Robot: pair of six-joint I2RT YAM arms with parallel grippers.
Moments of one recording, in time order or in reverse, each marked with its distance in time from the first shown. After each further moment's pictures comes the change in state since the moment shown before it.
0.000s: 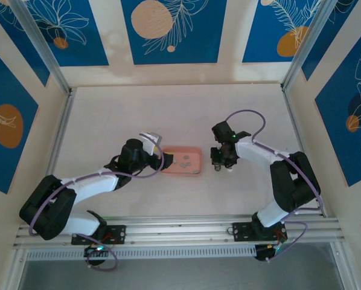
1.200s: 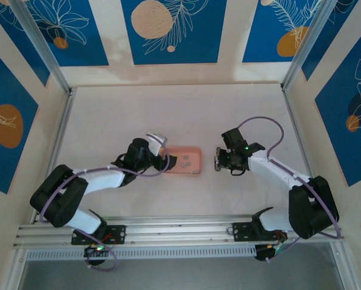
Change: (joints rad) left arm -0.014 0.127 0.035 0.044 0.011 0.046; right arm -0.026 -0.250 -0.174 0.064 0.045 0.166
